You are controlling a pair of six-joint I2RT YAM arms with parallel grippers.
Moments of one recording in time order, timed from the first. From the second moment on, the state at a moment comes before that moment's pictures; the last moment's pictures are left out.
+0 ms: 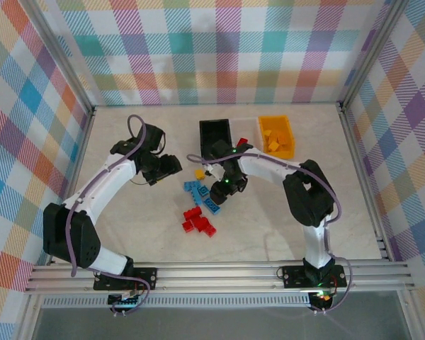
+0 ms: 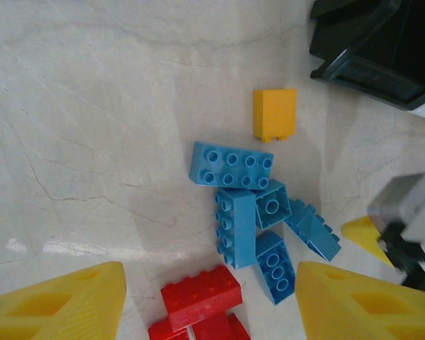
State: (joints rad) left arm -0.32 1.46 1.23 -0.92 0.16 -0.71; right arm 0.73 2.03 1.52 -0.95 -0.17 -0.07
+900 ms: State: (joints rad) left arm -0.25 1.51 1.23 -0.93 0.24 -0.65; right arm 0.70 2.11 1.65 -0.99 -0.18 0.01
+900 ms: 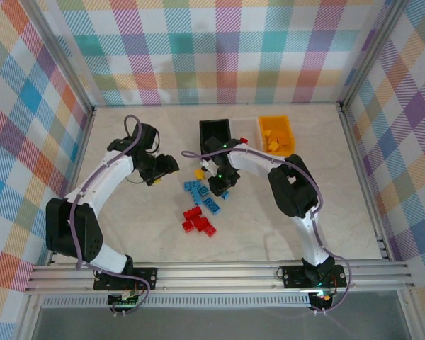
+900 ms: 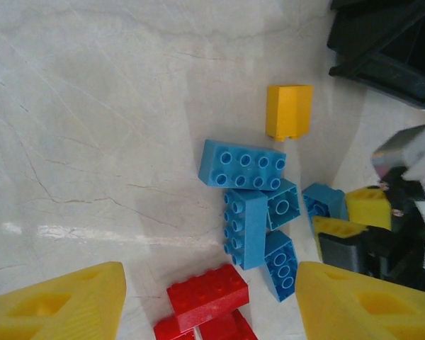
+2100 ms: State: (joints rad) left arm -0.27 1.56 1.18 -0.98 0.23 -0.58; right arm 0.69 2.14 1.74 -1.11 -0.29 0.08
